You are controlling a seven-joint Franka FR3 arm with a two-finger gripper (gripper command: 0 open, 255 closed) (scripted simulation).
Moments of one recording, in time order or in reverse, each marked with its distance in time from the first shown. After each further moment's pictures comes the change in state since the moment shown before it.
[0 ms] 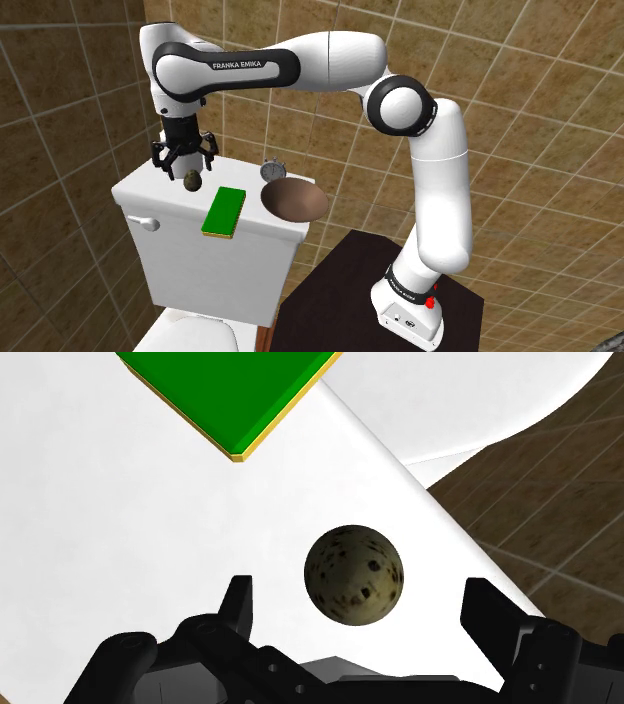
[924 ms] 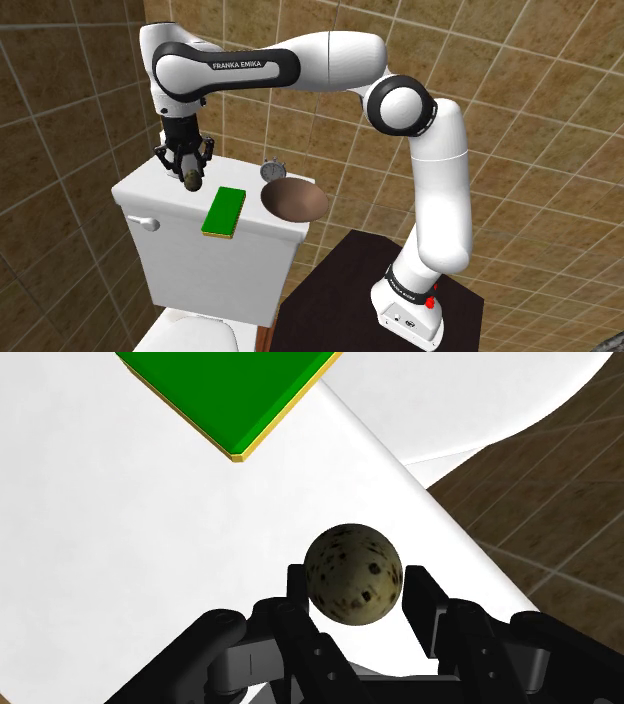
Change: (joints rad) arm 0.000 0.000 0.000 0.000 0.000 0.001 0.000
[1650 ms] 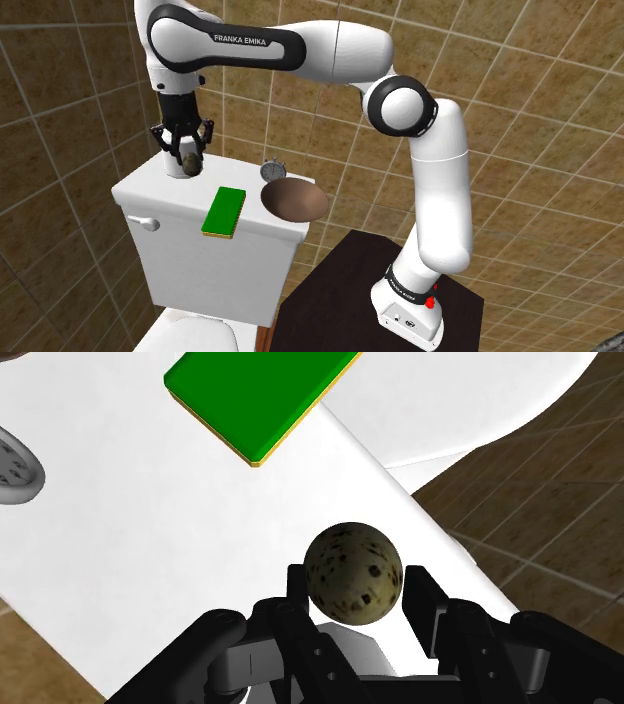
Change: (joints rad) arm 0.015 0.000 0.004 0.135 0.002 -0.134 0.002
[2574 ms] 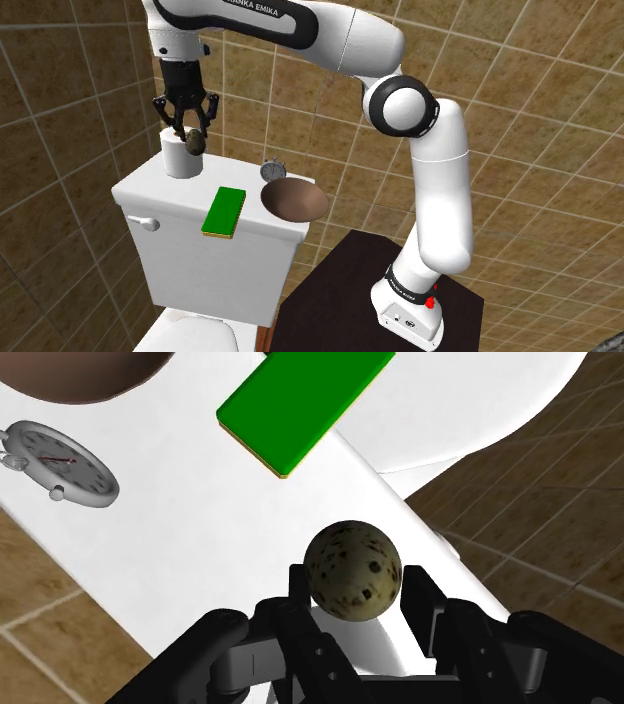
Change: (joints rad) arm 0.013 -0.006 0.003 0.171 0.001 -0.175 -0.006
